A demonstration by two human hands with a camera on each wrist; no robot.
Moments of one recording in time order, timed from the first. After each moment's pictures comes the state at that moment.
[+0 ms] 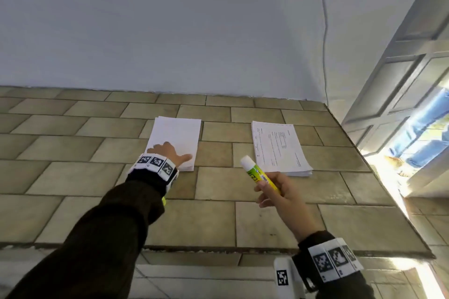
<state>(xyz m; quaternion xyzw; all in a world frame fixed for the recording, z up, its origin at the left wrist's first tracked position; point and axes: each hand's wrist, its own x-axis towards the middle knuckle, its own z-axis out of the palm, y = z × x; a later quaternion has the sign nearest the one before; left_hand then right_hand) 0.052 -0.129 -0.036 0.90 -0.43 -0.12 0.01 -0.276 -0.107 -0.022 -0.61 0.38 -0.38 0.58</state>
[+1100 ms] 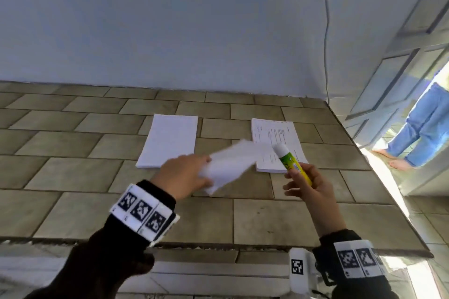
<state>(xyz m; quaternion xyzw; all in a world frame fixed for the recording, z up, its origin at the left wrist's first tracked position) -0.046 -0.051 0.043 0.75 -0.64 -0.17 0.04 -0.317 -0.122 -0.008 -0.56 0.41 -0.48 0.54</state>
